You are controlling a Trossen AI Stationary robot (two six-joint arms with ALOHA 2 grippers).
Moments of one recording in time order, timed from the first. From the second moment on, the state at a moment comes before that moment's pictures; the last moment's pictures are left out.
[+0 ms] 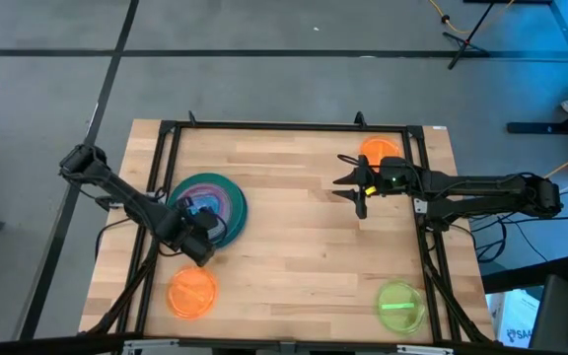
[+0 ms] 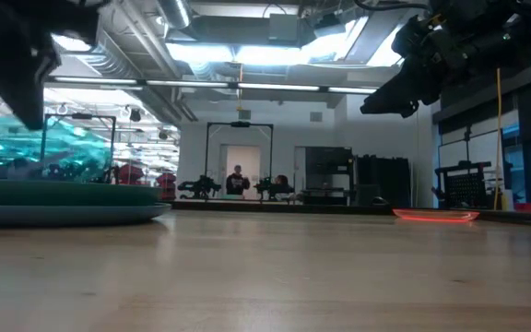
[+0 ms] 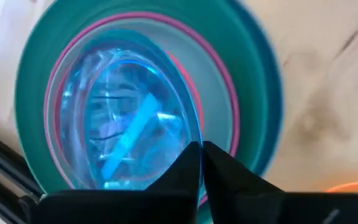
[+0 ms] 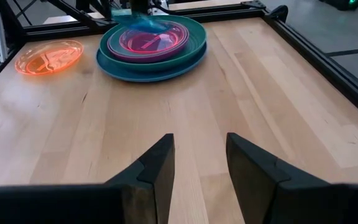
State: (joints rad) left arm -0.53 1.34 0.95 -1.19 -0.37 -1.02; right arm -0.22 0.95 0.46 0.10 -0.14 0.00
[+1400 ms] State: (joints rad) left arm -0.86 1.31 0.68 -0.81 0.05 -1.52; right arm -0.22 0.95 0.46 0.08 -0.14 0.00
